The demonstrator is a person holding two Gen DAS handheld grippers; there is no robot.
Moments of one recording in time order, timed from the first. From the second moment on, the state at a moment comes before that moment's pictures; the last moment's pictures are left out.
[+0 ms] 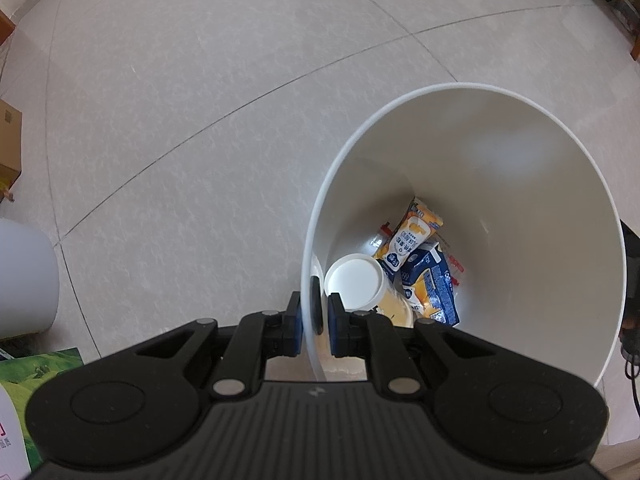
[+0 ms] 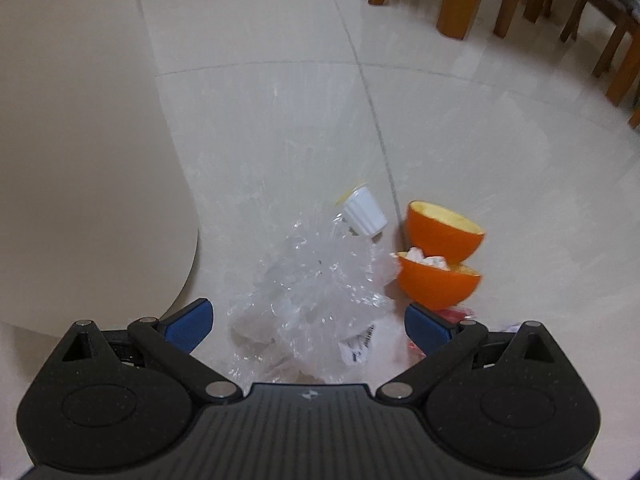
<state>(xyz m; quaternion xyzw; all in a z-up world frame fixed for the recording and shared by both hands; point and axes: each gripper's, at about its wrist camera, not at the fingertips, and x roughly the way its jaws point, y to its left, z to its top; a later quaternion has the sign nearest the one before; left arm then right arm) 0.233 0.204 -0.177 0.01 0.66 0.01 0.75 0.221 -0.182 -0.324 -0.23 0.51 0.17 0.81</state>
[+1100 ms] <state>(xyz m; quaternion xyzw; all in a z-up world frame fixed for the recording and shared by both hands) 0.232 0.199 -0.187 0.02 0.66 0.01 0.75 0.213 -0.166 -0.170 -0.28 0.51 0.19 0.79</state>
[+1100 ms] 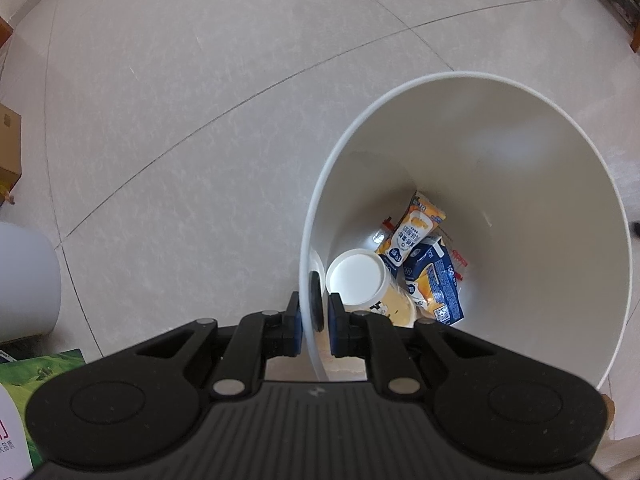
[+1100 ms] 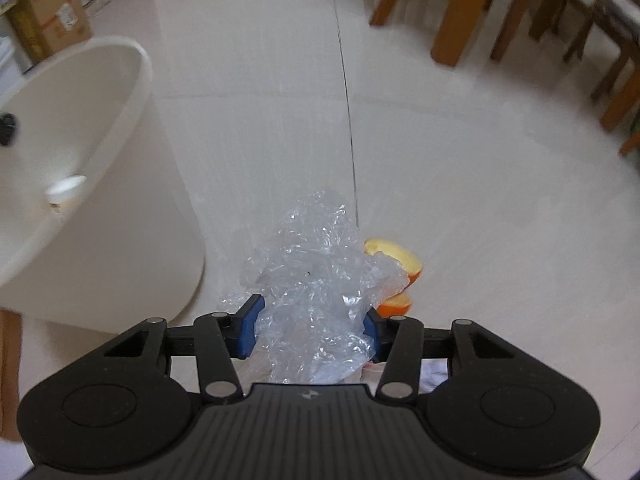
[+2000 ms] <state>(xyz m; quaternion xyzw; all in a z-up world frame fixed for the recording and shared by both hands) 0.233 0.205 -0.188 0.00 0.66 0.01 0.75 0.167 -0.003 -0.055 -0.33 0.44 0.34 0.76</state>
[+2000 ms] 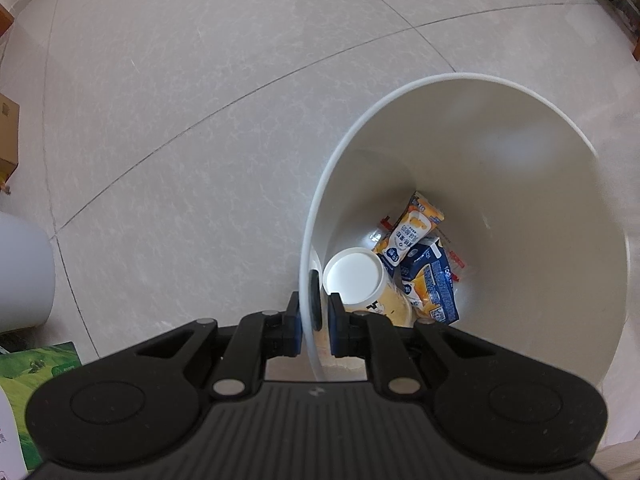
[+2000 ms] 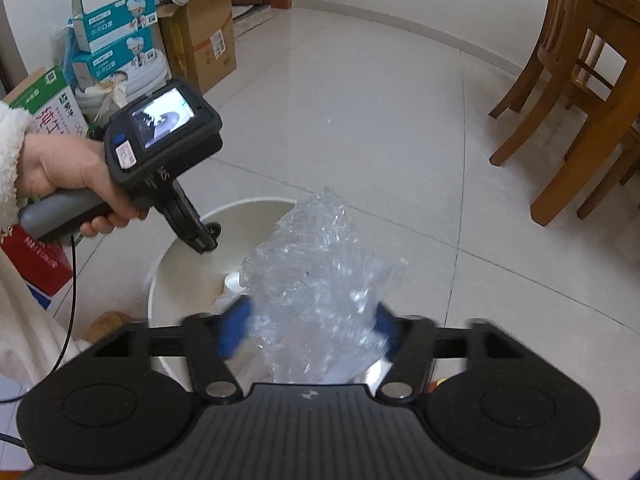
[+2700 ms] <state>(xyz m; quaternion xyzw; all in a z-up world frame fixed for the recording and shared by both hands) 0.234 0.207 -0.188 0.00 0.66 0.01 0.75 0.189 -0.081 -0.061 -0.31 0.44 0.24 0.81</state>
